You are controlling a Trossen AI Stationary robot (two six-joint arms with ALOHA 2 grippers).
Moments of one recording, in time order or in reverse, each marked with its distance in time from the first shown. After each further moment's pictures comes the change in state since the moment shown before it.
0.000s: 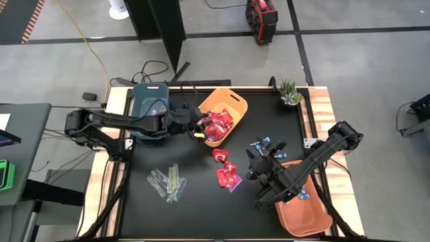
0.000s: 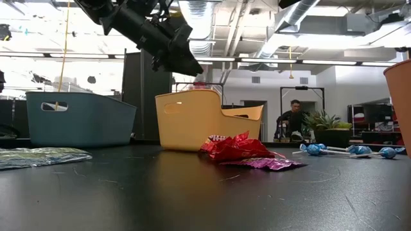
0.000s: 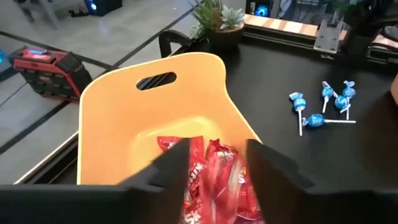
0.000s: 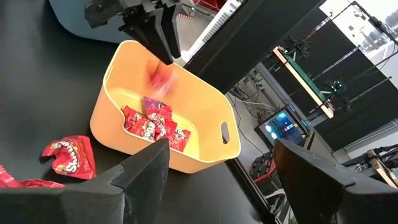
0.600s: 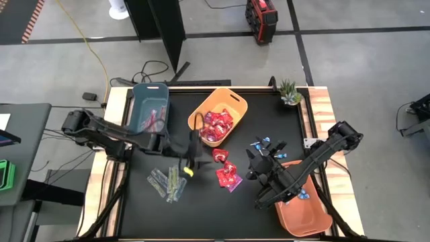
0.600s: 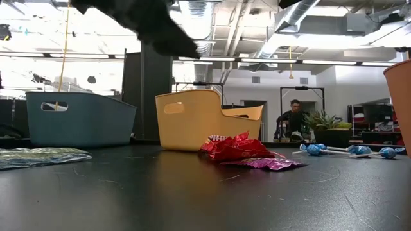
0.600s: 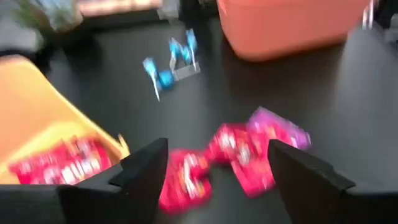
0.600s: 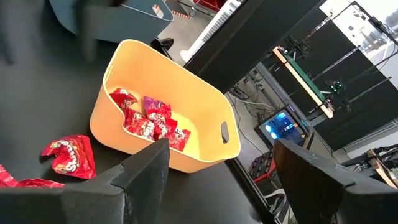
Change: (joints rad) left arm -0.309 -0.019 0.000 -0.111 0.151 0.149; right arm -0.004 0.000 0.000 -0.003 -0.001 0.000
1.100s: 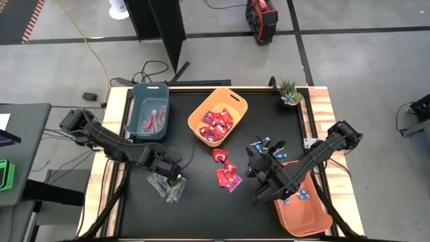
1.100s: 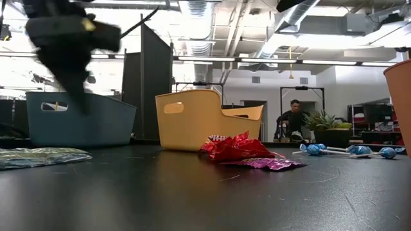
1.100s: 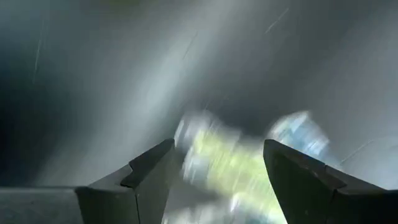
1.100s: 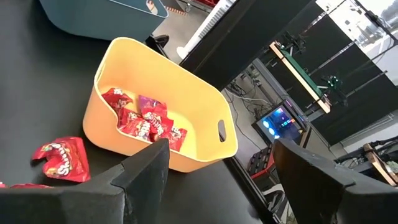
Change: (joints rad) left arm -0.226 -0.017 0.000 -0.823 -0.081 -0.956; right arm -0.018 0.000 0.000 0.005 -0.002 0.000
